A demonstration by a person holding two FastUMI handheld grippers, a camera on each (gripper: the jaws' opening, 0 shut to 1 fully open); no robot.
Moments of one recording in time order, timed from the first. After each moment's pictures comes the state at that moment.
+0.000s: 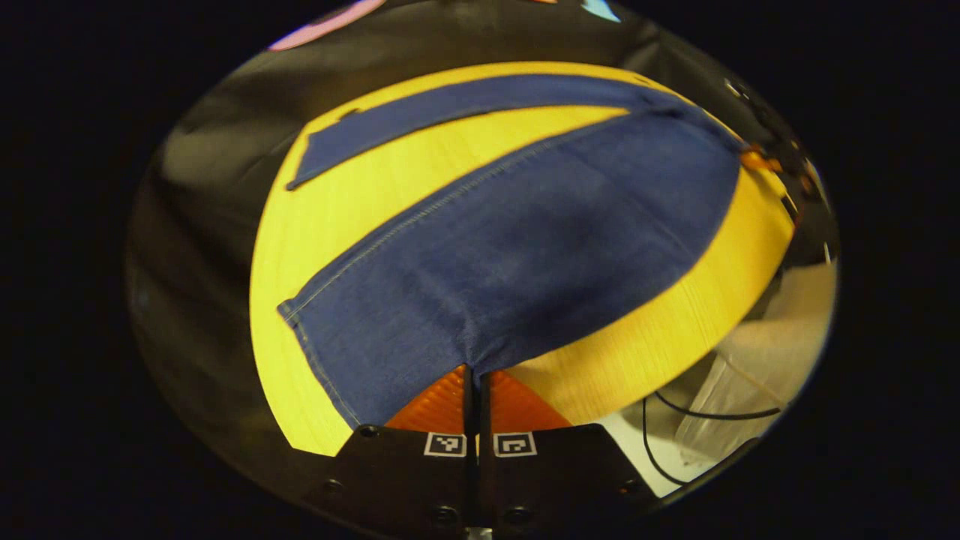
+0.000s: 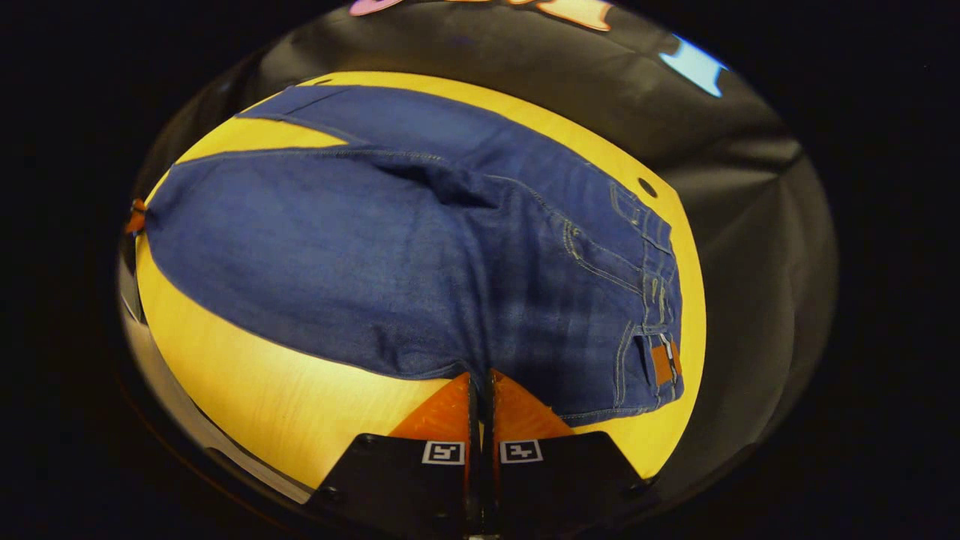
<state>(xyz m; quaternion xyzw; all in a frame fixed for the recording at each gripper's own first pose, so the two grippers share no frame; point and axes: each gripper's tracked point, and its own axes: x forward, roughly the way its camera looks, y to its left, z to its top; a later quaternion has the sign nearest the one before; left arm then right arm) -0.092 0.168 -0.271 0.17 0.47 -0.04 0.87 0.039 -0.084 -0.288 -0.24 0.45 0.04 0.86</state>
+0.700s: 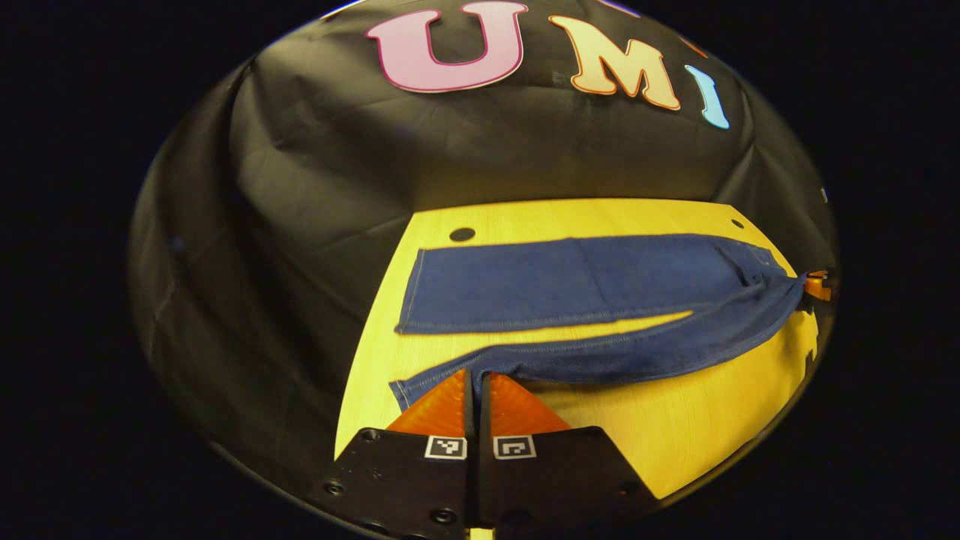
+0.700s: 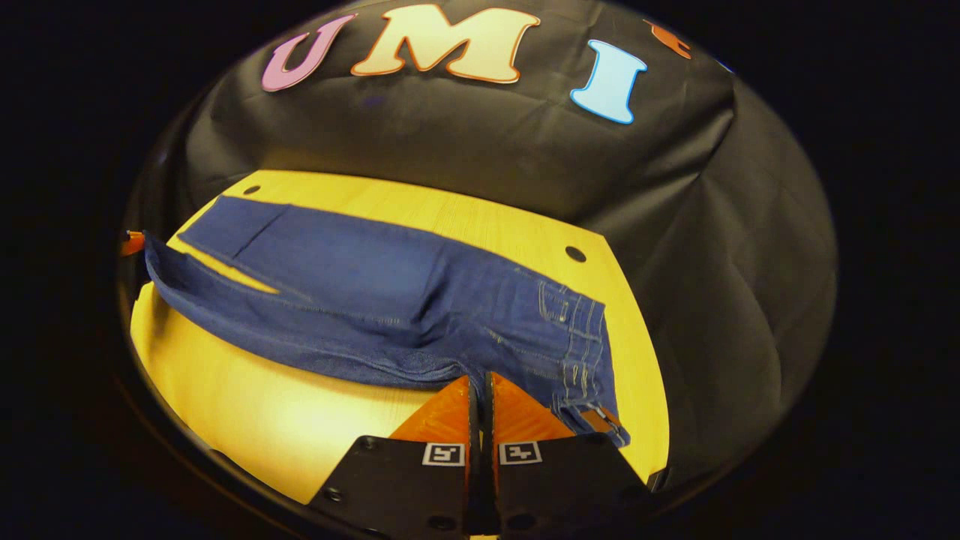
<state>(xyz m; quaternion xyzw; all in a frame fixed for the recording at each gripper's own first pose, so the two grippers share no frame) -0.047 0.131 -0.140 0.14 0.28 0.04 0.95 0.158 -0.047 -0.151 -0.16 0.32 -0.04 0.93</state>
